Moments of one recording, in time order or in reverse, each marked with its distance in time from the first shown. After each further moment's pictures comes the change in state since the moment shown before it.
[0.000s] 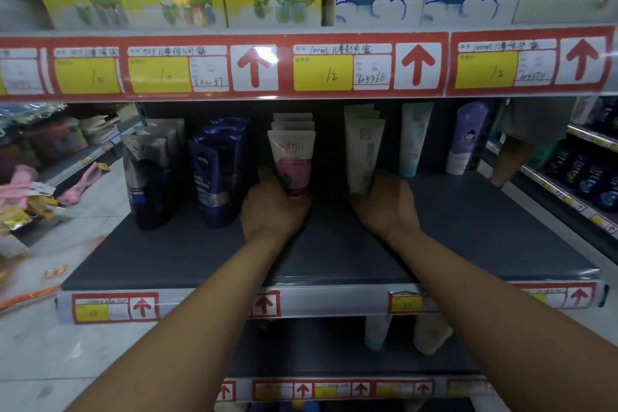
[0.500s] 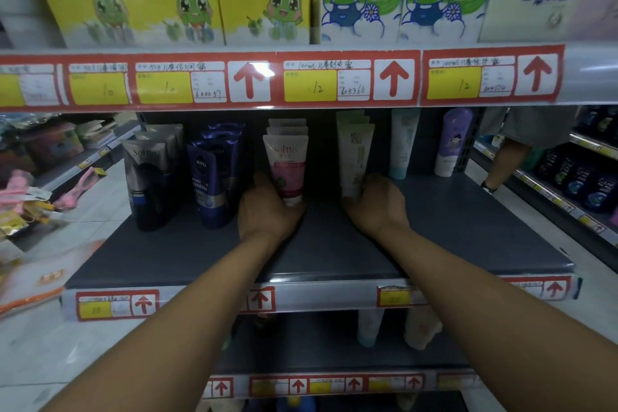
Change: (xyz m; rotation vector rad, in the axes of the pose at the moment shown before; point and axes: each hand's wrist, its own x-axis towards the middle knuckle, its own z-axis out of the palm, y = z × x) left_hand -0.001 -0.005 -0.002 -0.006 -0.022 0.029; right_hand -0.001 0.000 -0.006 -0.027 -0.052 0.030
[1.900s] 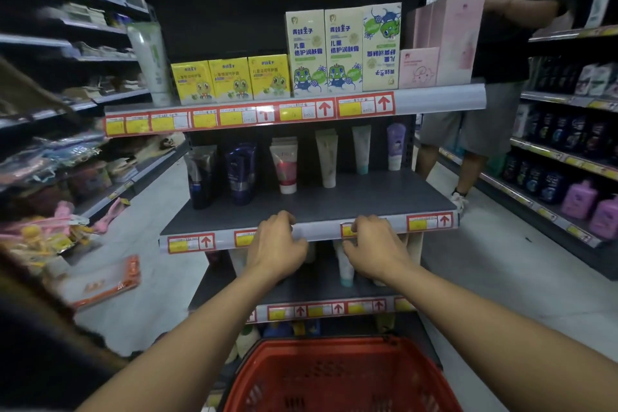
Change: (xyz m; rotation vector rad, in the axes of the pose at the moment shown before) left_hand -0.217 0.024 -0.095 0.160 -0.139 0.216; right_hand -0.233 0.012 -0.092 -0.206 -0.034 -0.182
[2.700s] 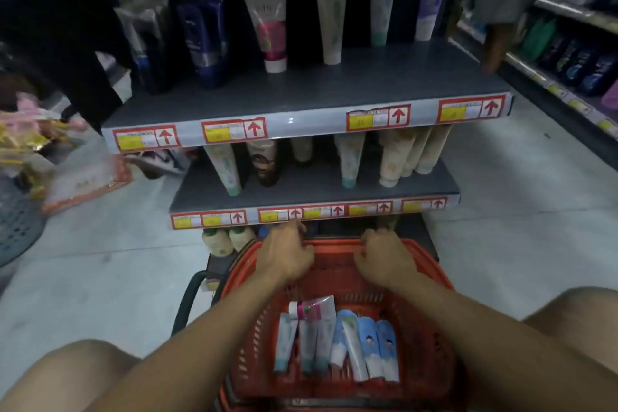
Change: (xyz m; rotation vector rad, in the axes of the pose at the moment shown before) left_hand -0.076 -0.090 0.162 0.047 -0.406 -0.202; right_hand -0.094 0.082 0.173 -0.051 -0.476 0.179
